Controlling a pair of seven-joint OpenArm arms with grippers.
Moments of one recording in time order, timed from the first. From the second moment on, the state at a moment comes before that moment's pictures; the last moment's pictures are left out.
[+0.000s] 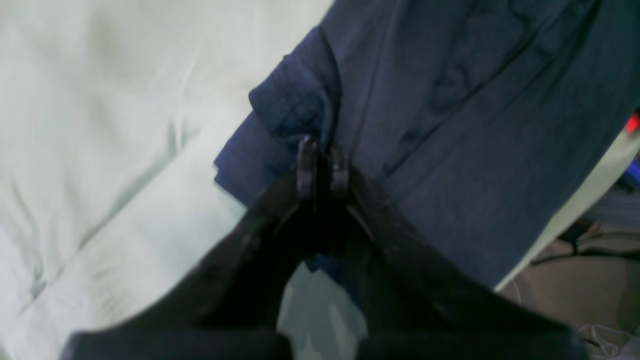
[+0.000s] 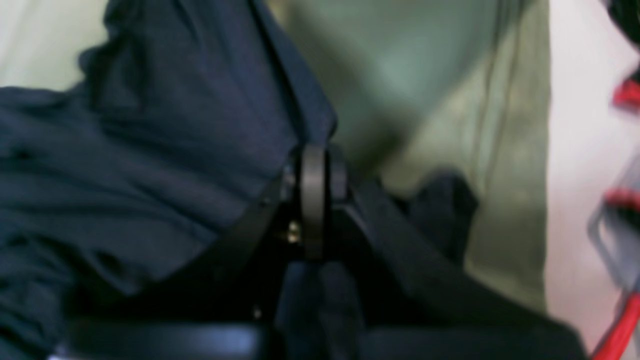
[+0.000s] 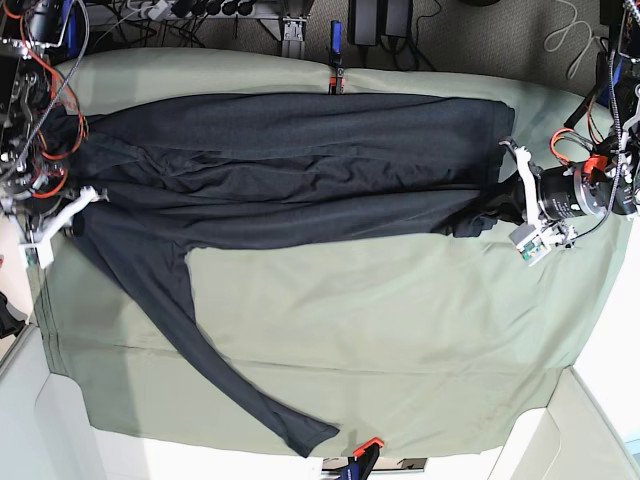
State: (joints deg) left arm 6.5 -46.9 1.6 95.2 -41.1 -38.5 43.5; right arm -0.9 20.3 15.4 91.1 20.7 20.4 -54.5
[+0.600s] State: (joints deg) left arm 12.0 -47.2 1.5 95.2 -41.0 -38.4 46.0; right arm -8.6 20.2 21.5 95.5 25.0 22.2 -56.1
